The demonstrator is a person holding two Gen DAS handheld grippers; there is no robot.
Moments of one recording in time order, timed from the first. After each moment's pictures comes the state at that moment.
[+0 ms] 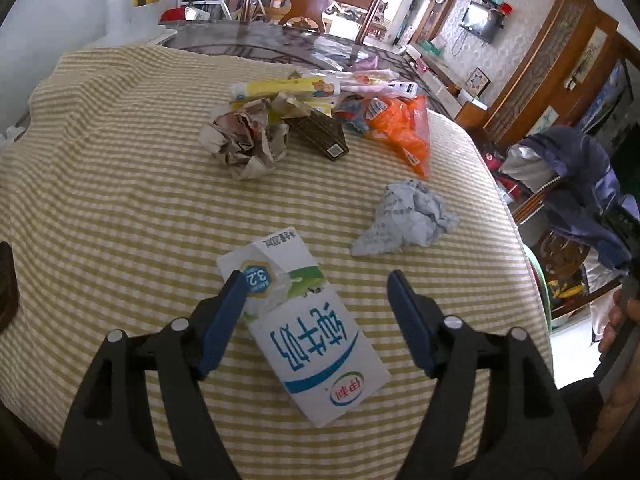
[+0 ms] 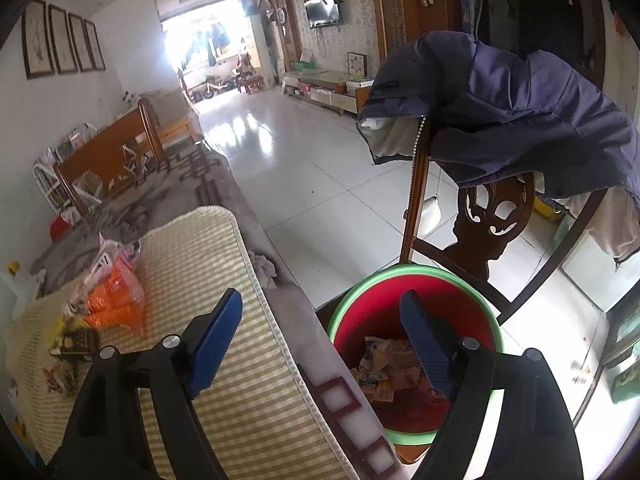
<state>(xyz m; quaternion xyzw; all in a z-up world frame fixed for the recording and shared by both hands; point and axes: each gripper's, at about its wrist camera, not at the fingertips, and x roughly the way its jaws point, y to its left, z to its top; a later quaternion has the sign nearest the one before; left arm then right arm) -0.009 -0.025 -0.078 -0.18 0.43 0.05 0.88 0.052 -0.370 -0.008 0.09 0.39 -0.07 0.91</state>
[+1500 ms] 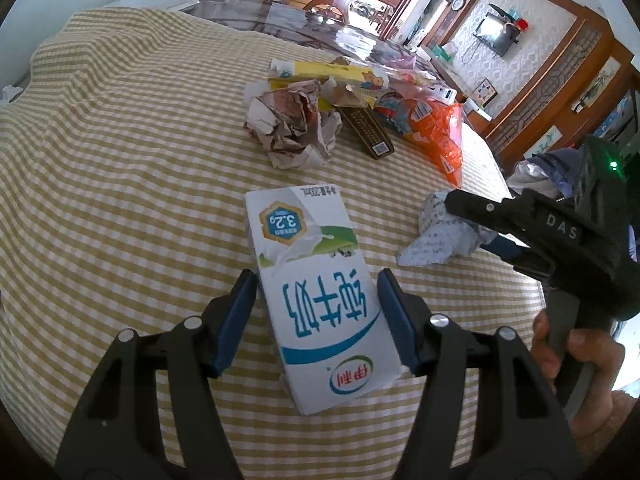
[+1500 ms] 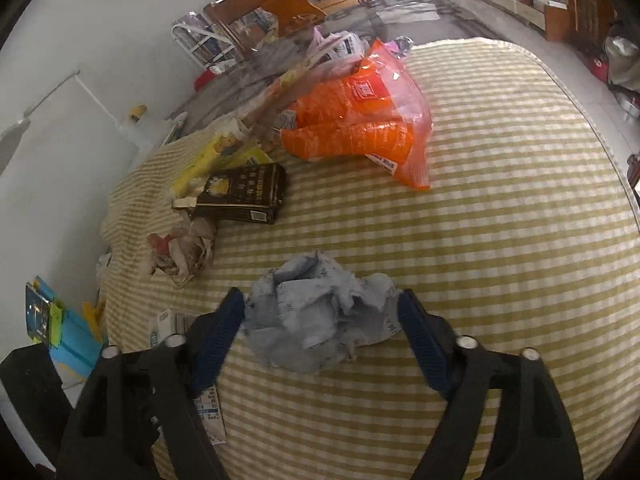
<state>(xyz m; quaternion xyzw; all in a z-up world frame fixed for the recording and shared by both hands) -0.008 0.022 -0.107 -0.22 0.45 0.05 0.87 0.082 -0.160 -0.094 0.10 0.54 0.27 0.79</state>
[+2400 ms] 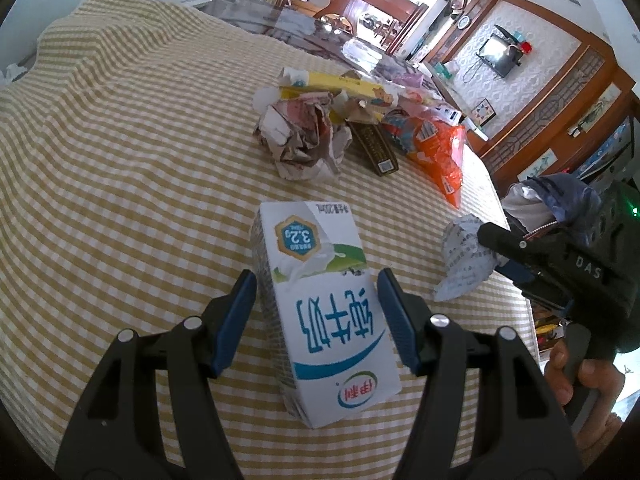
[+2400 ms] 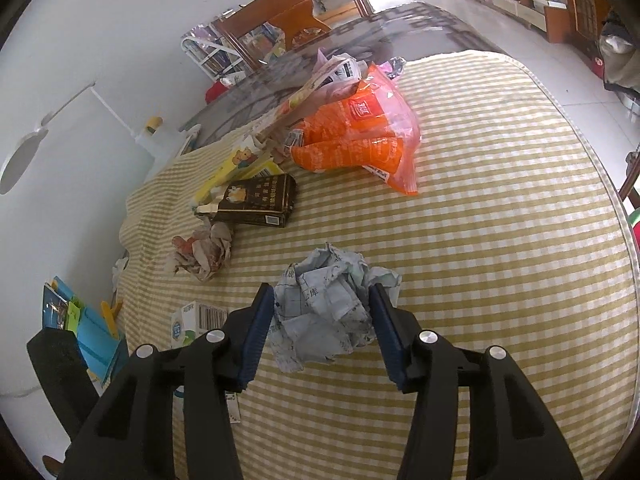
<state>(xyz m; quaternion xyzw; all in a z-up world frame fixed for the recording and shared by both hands) -0.007 0.035 -0.111 -0.26 0.43 0.05 0.87 0.068 -0.180 -0.079 0.12 0.53 0.27 0.80</state>
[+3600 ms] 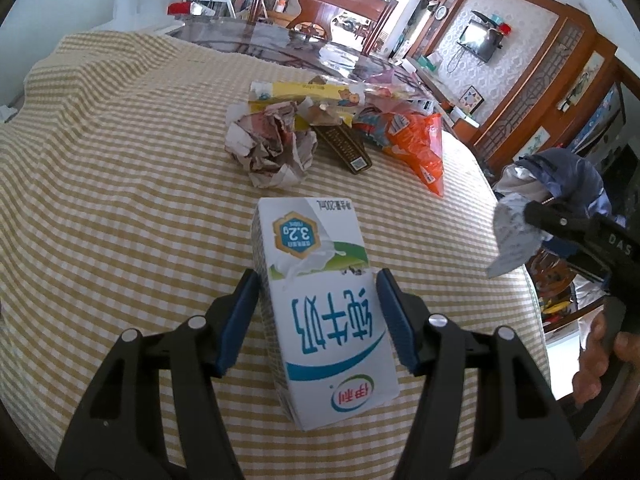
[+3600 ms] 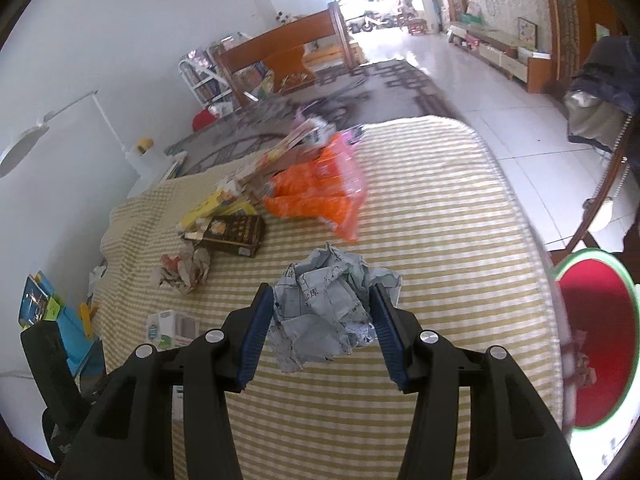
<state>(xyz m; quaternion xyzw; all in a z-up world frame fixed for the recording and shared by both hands) -0.012 0.014 -0.098 -0.20 0.41 0.03 0.89 0.049 -0.225 -0.034 0.07 0.46 0.23 0.86</state>
